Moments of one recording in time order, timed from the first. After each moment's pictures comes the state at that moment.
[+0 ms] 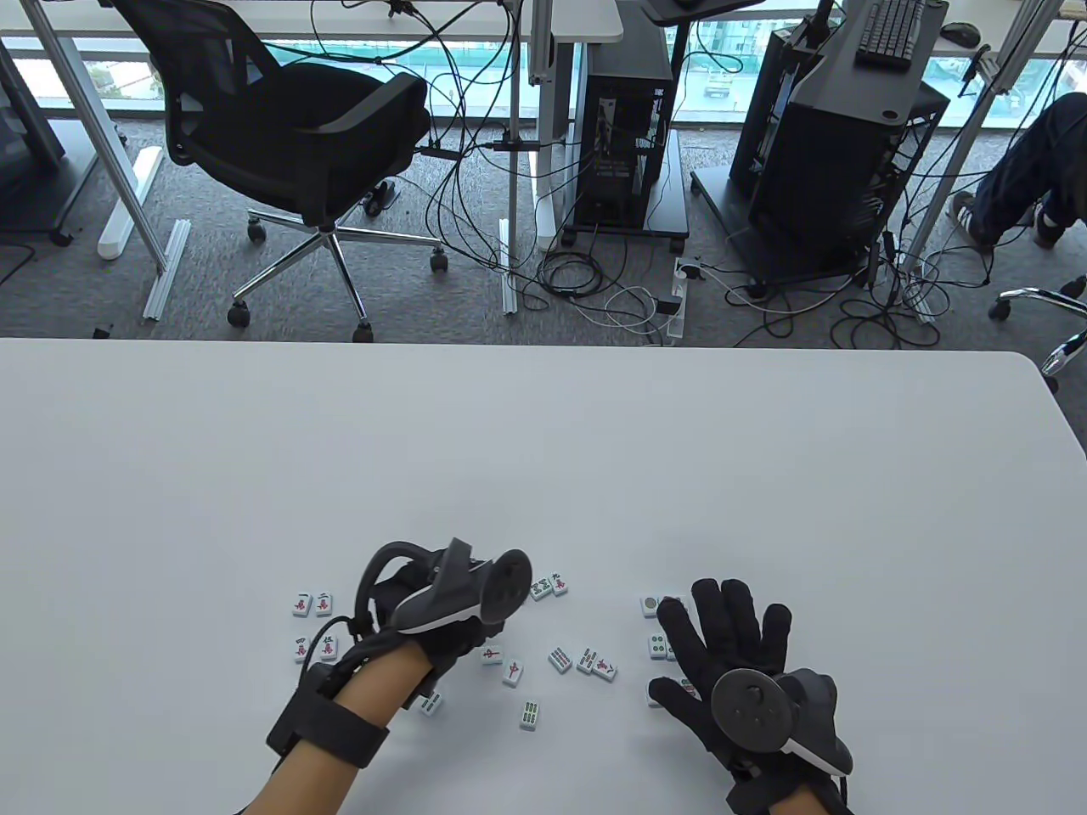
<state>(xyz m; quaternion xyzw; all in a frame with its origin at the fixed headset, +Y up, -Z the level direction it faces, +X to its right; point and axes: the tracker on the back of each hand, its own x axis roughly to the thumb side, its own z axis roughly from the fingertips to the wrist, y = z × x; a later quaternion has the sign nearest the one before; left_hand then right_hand) -0.115 -0.675 -0.308 -0.03 -0.18 -0.06 0.98 0.200 -0.737 -0.239 0.19 -0.01 0.97 0.14</state>
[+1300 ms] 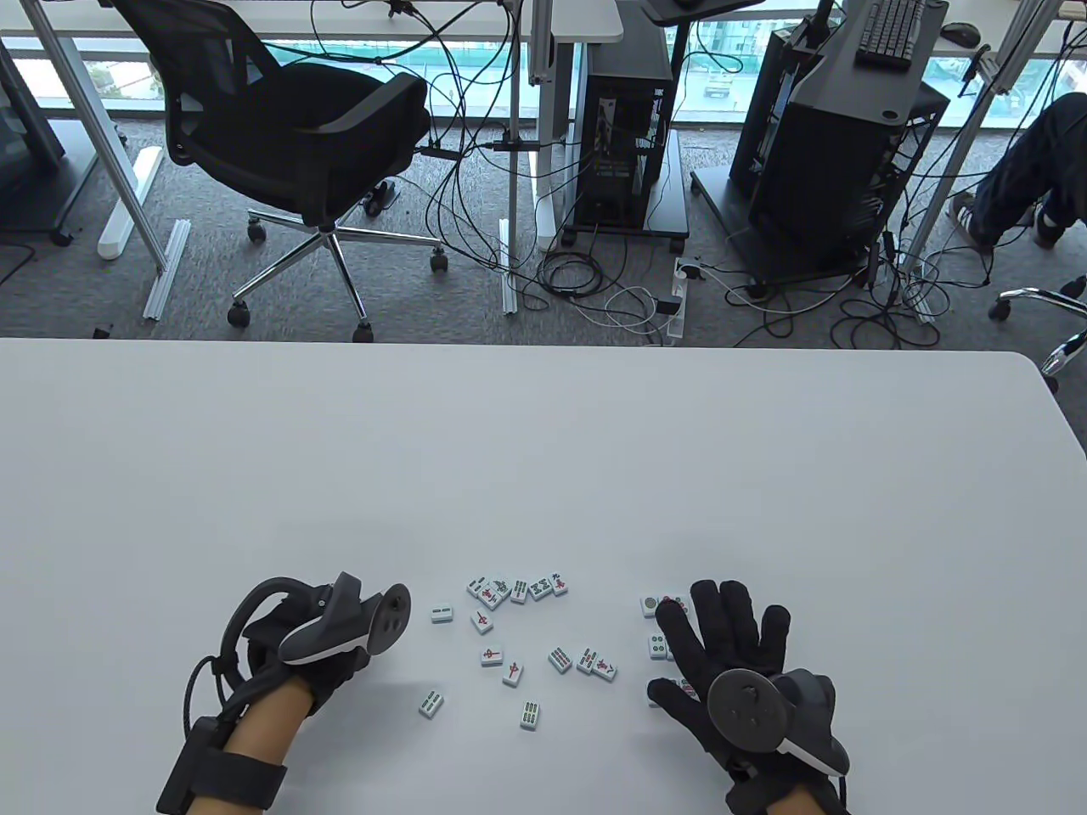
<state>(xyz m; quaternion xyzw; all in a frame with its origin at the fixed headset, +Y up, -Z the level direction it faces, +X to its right) -0.191 -0.726 -0.294 -0.10 -0.13 -0.16 0.97 0.198 -0.737 -0.239 0.19 -0.01 0.97 0.13</state>
